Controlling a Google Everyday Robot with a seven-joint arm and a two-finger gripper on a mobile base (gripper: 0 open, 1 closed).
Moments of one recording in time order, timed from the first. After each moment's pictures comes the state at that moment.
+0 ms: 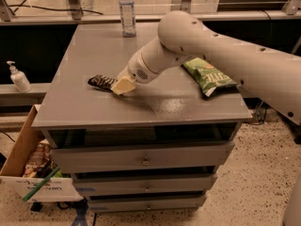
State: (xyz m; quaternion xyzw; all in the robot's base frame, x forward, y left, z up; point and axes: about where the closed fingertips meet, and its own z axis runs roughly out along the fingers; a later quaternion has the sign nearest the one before) arm 0.627 0.085 0.819 -0.57 0.73 0.21 0.32
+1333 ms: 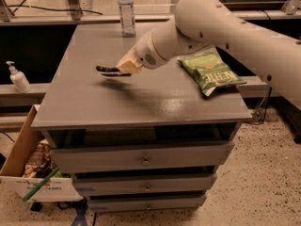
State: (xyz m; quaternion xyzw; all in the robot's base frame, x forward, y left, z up) arm 0.630 0.071 0.886 -0.56 0.70 0.21 0.39
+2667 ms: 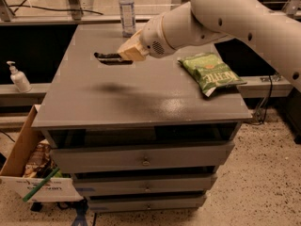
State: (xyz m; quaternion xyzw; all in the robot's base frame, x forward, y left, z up) arm 0.621 0.057 0.937 -0.55 0.67 0.21 0.44
